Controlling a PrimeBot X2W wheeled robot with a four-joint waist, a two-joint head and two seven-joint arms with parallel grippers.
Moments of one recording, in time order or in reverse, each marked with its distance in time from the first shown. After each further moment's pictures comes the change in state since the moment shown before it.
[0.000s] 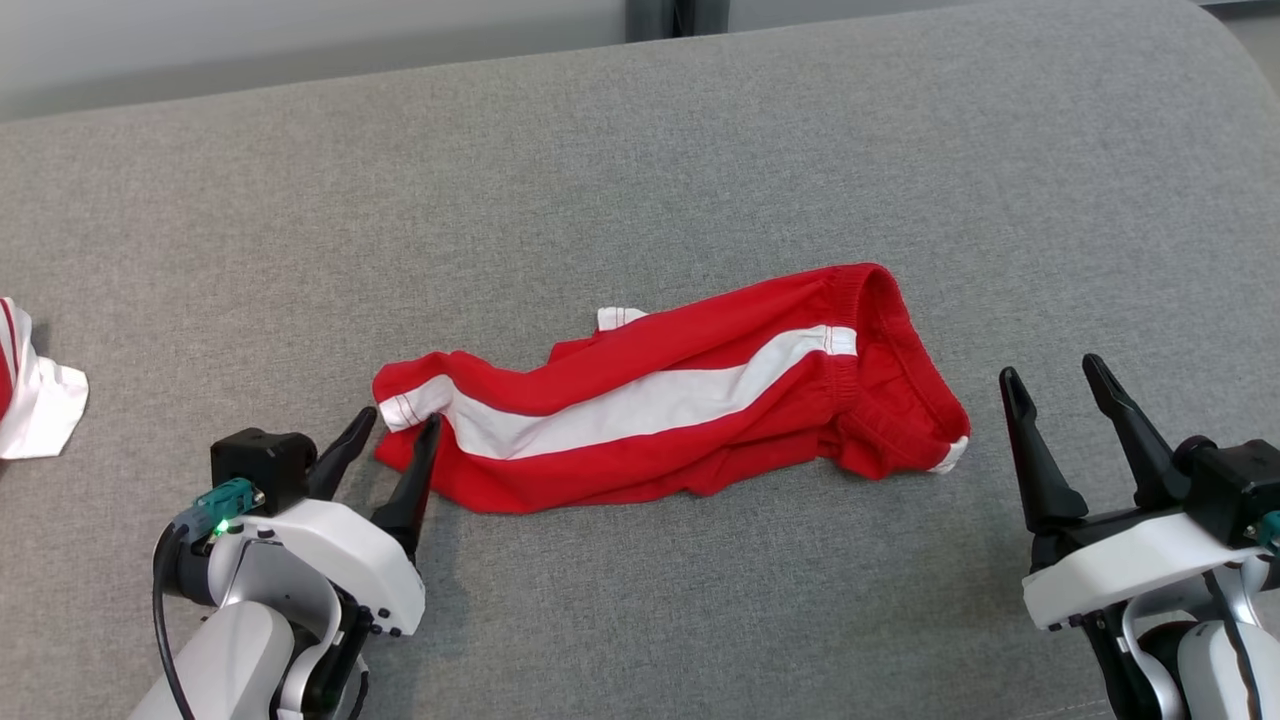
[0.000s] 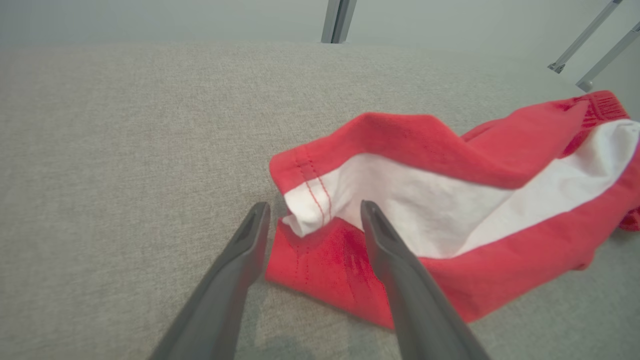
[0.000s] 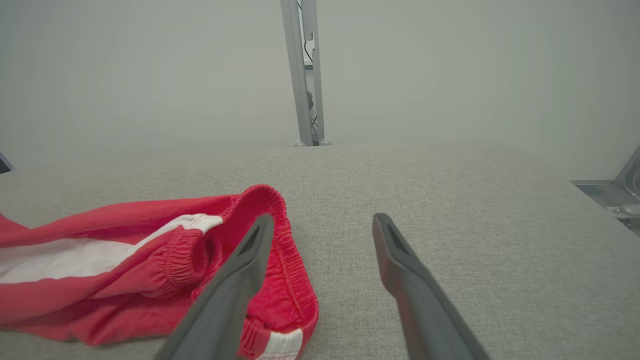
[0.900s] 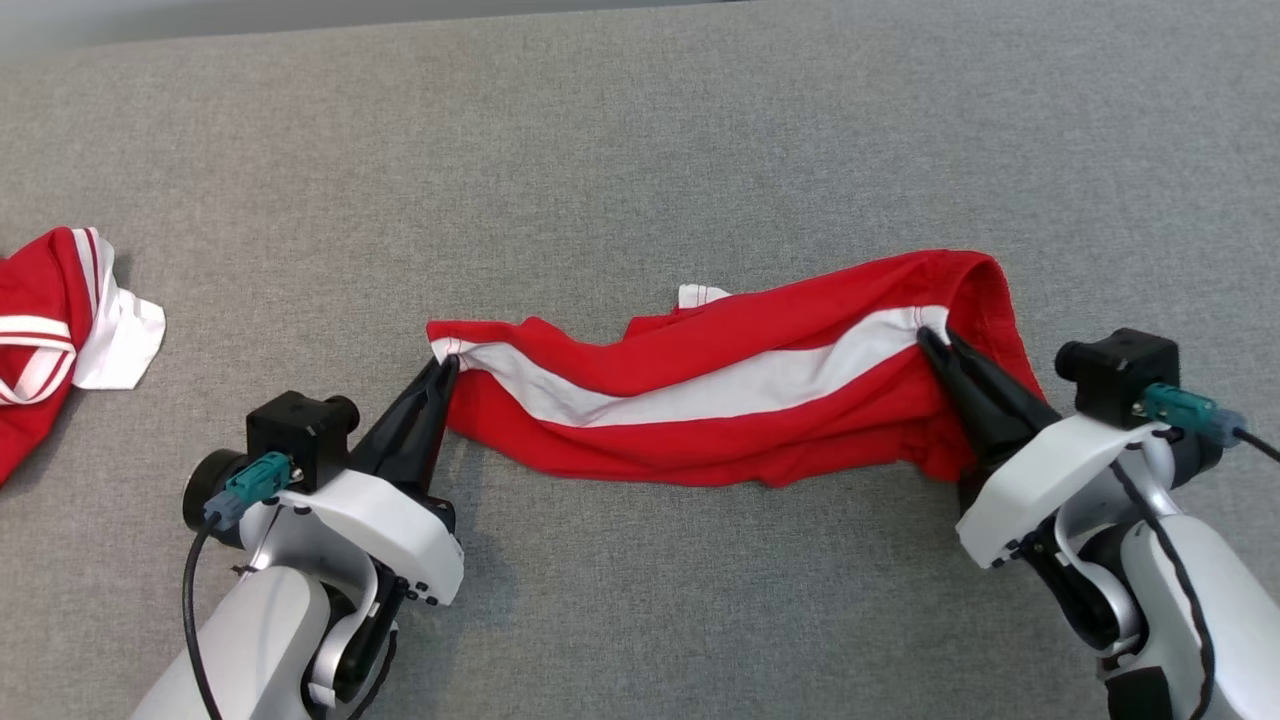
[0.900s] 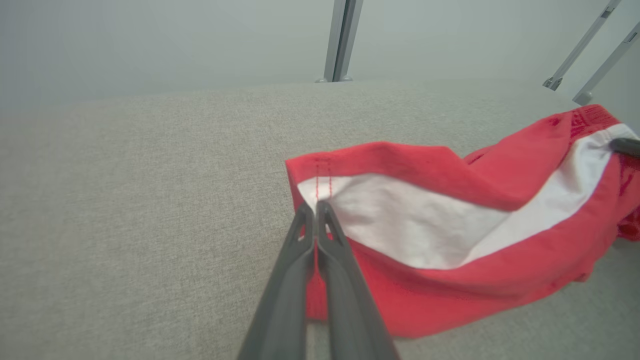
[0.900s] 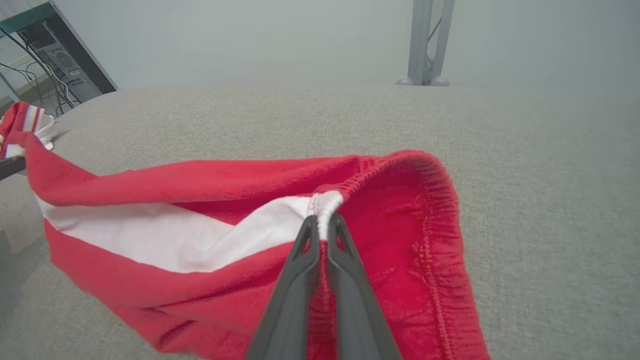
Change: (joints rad) left arm -0.060 -0.008 -0.058 -0.065 0.062 -0.002 -0.052; right arm -0.230 -0.115 0.255 0.162 0.174 0.000 0.166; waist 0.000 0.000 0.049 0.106
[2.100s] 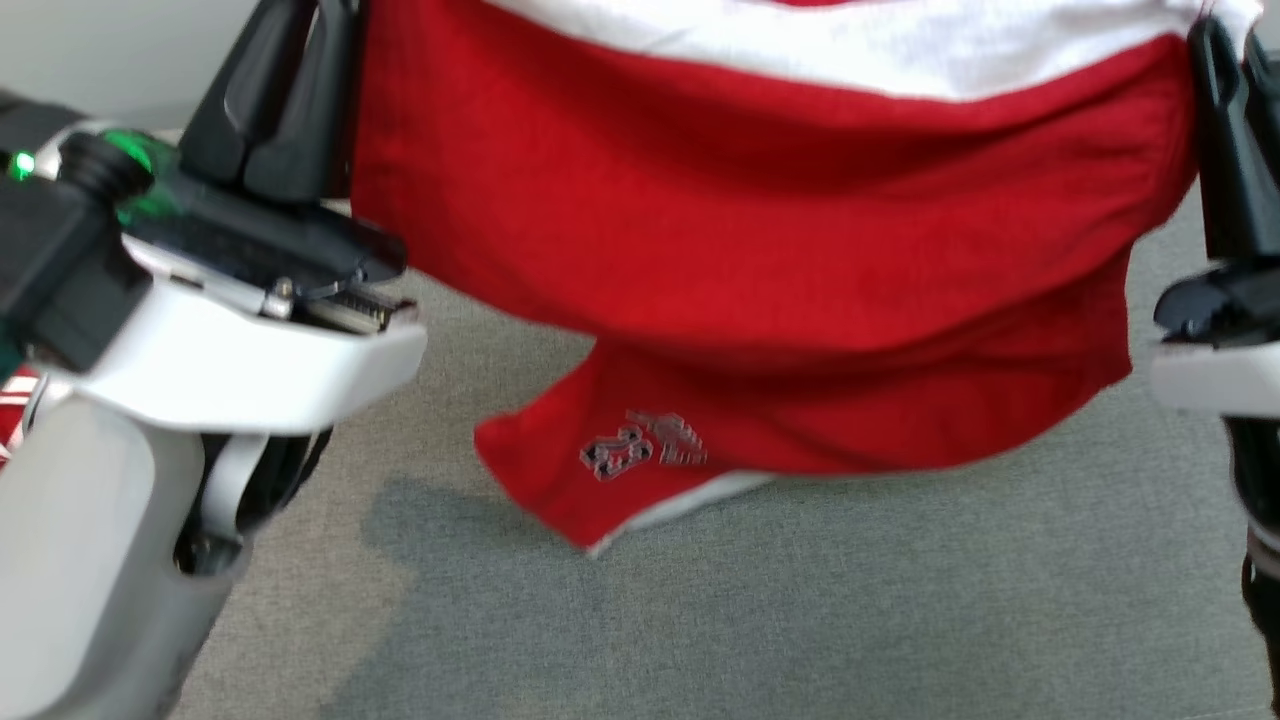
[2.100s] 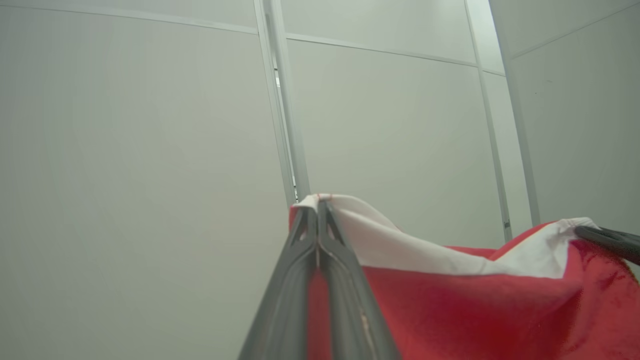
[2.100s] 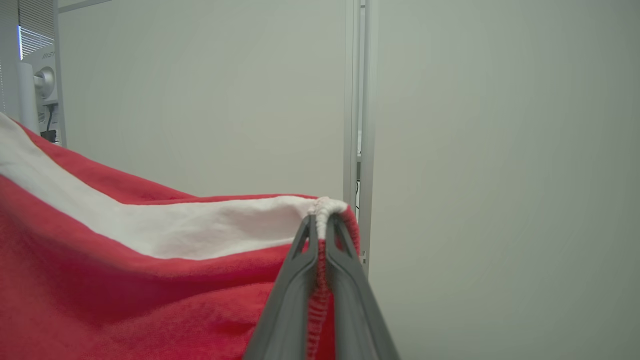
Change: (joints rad) left arm -0.304 0.083 0.109 -0.561 0.128 0.133 0.050; right arm -0.077 -0.012 -0.251 -0.443 -0.025 0.000 -0.094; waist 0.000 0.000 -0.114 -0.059
